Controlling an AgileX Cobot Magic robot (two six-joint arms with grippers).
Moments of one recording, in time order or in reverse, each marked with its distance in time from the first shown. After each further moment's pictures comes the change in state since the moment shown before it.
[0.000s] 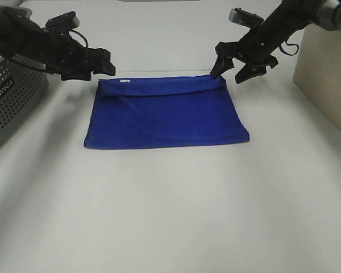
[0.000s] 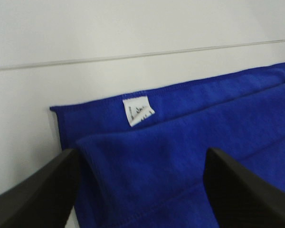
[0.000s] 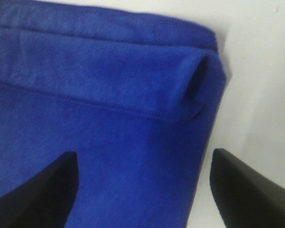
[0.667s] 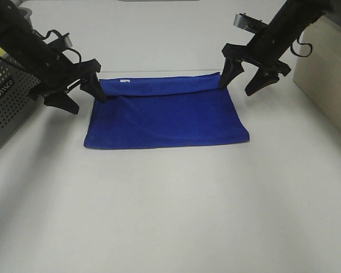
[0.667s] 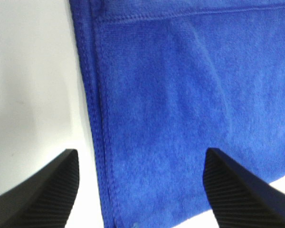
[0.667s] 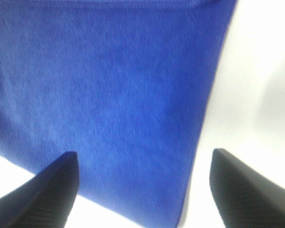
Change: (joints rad) left arm 0.019 -0.077 0.030 0.304 0.441 -0.461; right arm 0.000 -0.160 0.231 -0.050 0.130 0.072
